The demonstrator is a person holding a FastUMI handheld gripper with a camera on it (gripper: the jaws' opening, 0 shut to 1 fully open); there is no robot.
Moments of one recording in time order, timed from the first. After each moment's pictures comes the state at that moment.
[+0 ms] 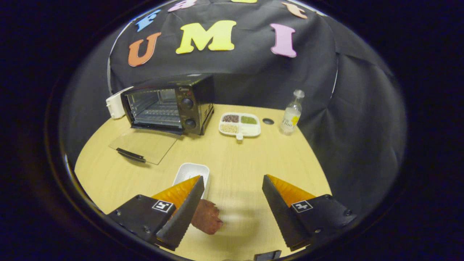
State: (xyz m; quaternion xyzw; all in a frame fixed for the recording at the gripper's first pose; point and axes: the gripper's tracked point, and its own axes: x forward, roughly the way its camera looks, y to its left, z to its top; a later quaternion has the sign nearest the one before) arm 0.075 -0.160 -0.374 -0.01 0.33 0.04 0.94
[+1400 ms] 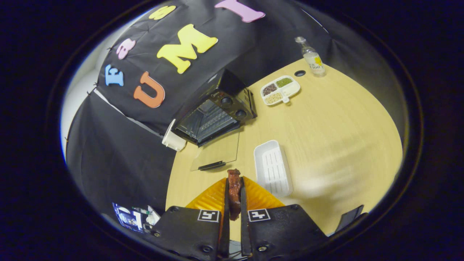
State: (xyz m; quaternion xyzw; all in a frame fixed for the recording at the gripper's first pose) arm 0.014 -0.043 -0.323 0.30 0.37 0.13 0.87
